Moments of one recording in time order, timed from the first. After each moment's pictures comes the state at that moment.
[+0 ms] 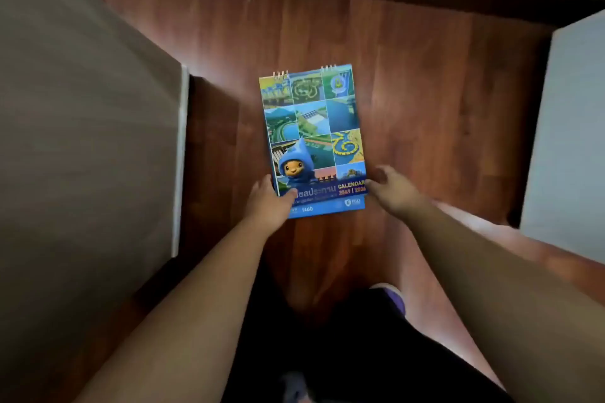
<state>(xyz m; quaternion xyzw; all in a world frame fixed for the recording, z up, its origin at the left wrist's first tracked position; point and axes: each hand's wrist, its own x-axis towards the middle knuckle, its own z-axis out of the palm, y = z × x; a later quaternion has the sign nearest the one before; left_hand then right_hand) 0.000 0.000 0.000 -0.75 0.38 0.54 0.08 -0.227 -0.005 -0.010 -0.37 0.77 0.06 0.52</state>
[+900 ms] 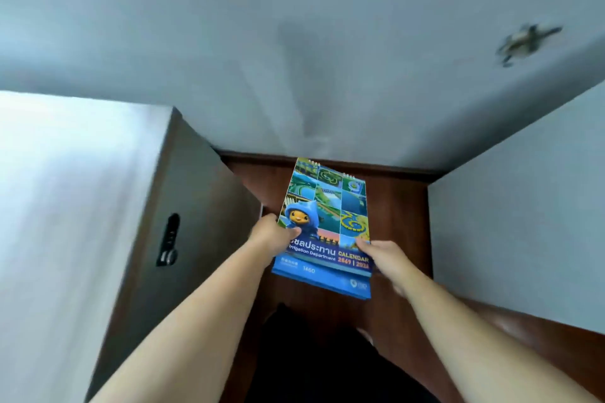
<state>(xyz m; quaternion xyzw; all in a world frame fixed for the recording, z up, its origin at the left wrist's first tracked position) 0.019 -0.058 0.493 -0.76 0.37 0.53 -0.02 -0.204 -0.005 0.461 -0.25 0.72 -0.12 0.63</state>
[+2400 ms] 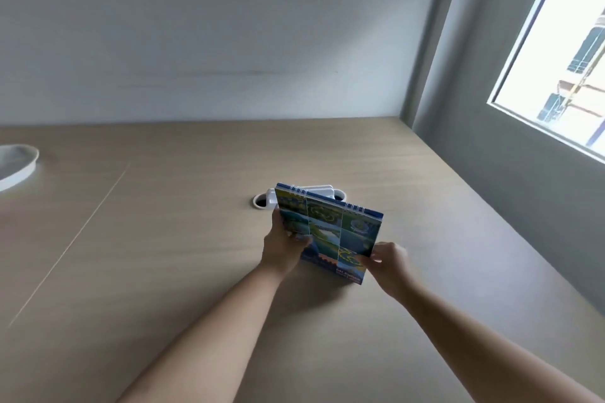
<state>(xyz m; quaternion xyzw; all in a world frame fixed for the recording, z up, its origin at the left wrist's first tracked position) 0.466 0.389 0.773 -0.80 0.07 0.06 -0.59 0.384 0.194 0.767 -0.92 0.18 -0.07 0.34</state>
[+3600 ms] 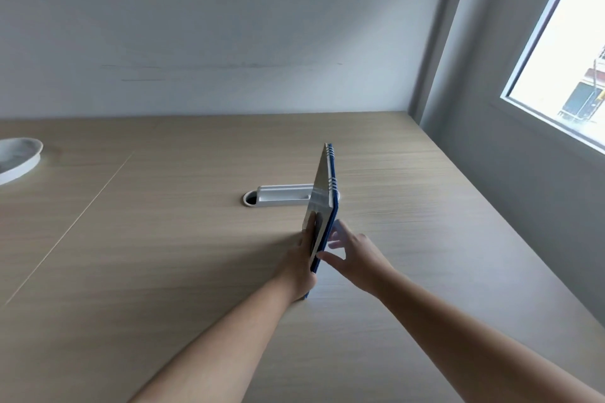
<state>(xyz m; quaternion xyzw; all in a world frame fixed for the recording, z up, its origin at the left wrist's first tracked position) 0.444 0.324 0.753 -0.92 0.22 0.08 -0.32 0.409 0.178 0.783 -0.94 -0.06 -0.04 0.32</state>
